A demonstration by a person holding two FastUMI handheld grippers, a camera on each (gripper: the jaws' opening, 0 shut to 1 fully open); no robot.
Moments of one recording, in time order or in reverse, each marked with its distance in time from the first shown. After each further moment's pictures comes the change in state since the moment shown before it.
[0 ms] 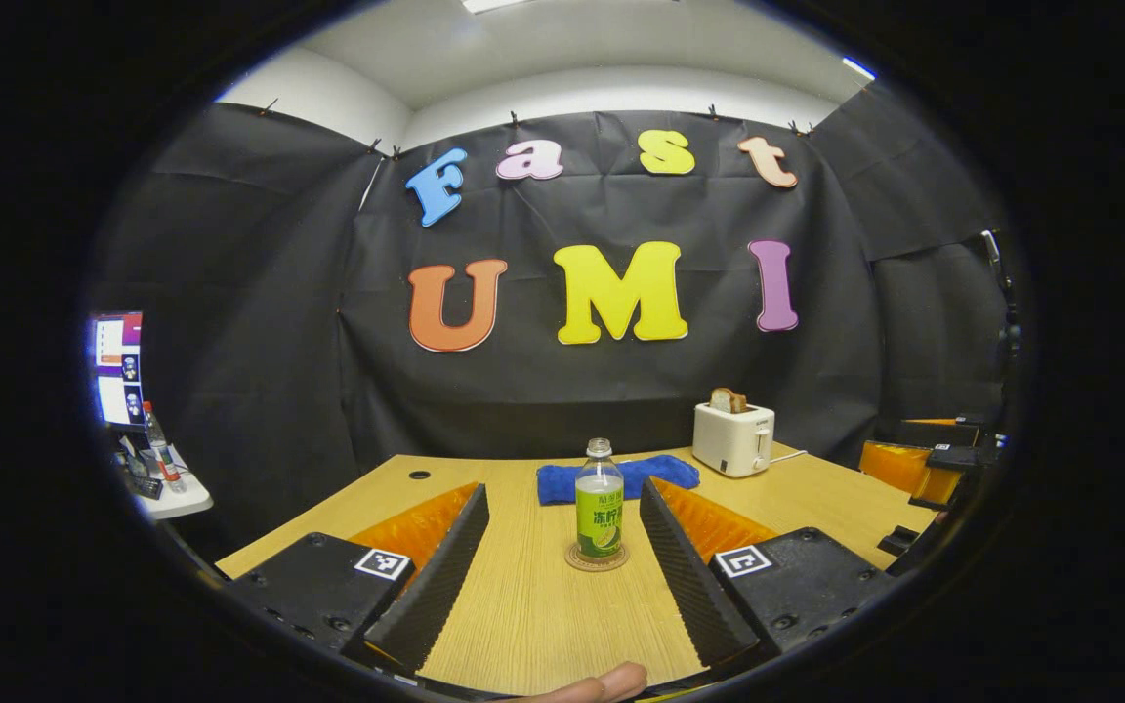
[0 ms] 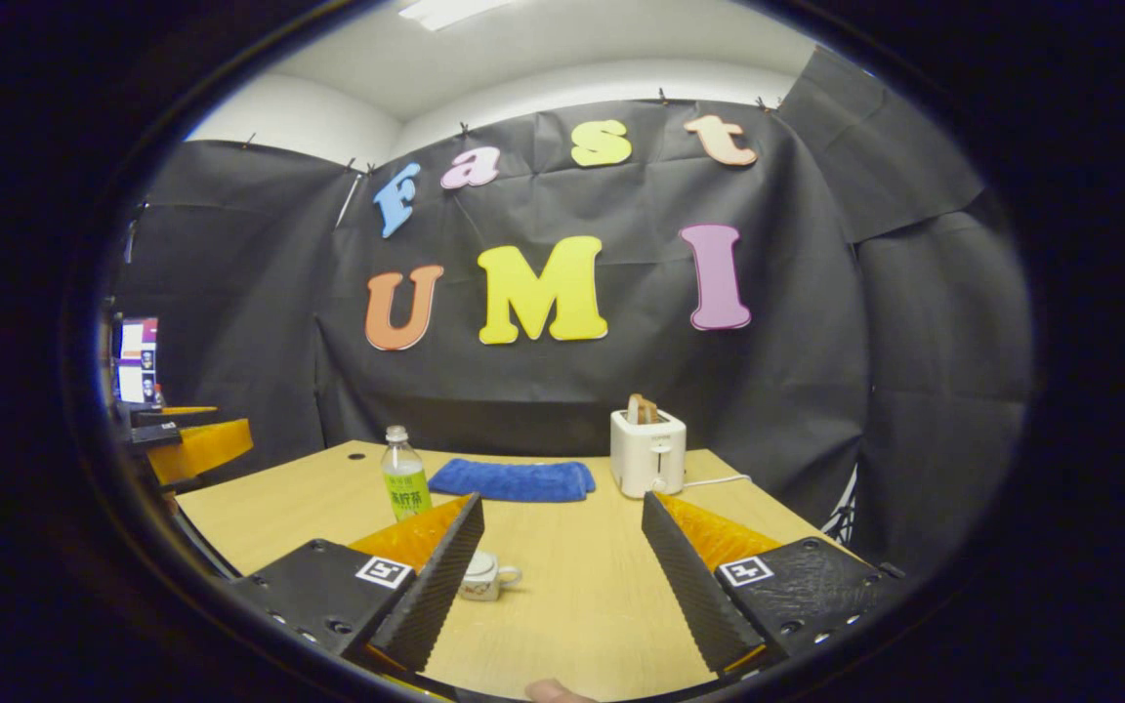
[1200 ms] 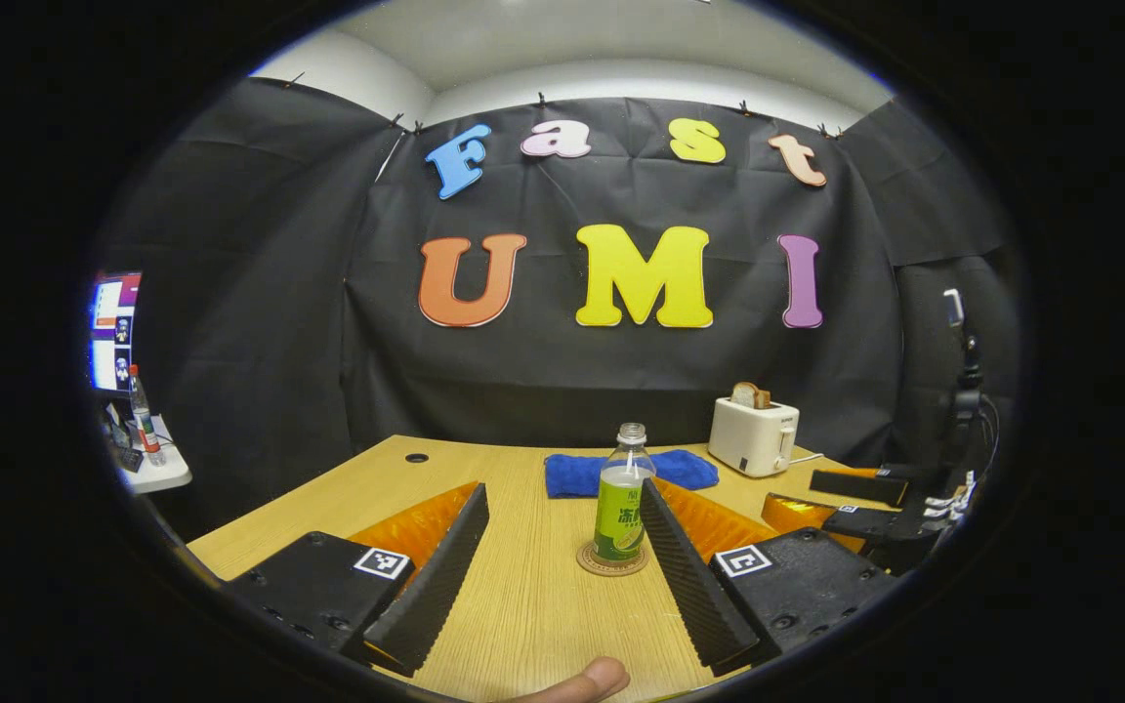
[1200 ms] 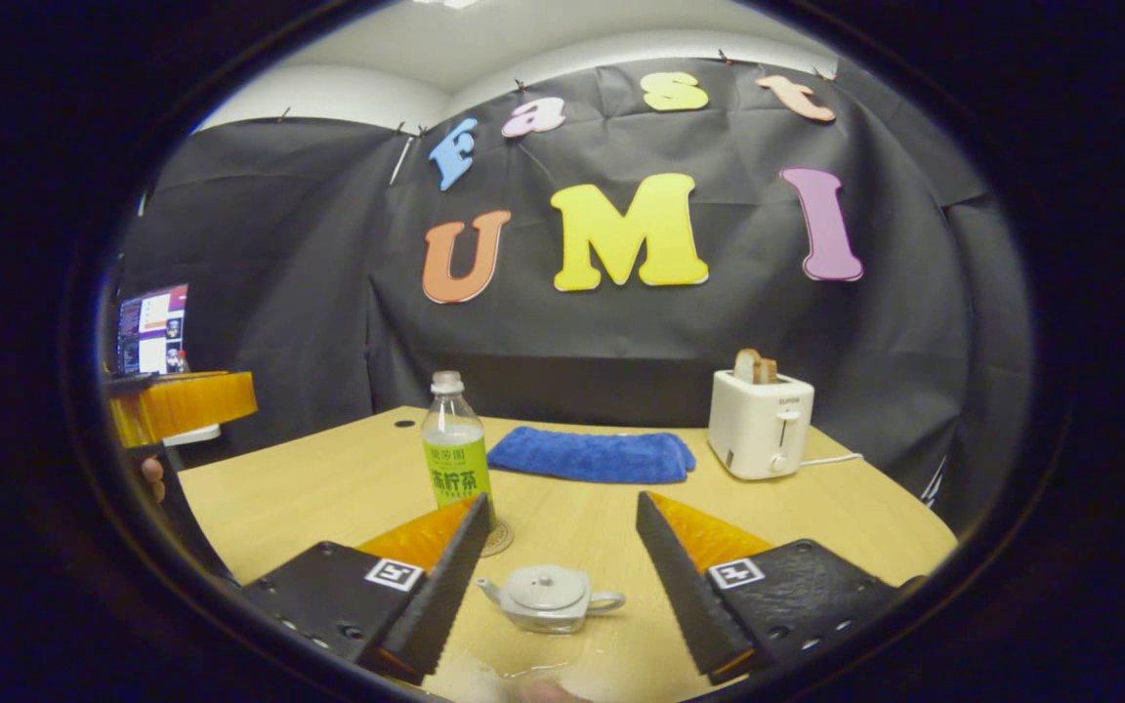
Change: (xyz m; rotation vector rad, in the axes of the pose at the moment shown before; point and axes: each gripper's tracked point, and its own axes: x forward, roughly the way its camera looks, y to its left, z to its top) left arm 0.042 0.025 -0.024 -0.063 0.013 0.012; right arm 0.105 0.087 -0.052 -0.051 0.074 0.187
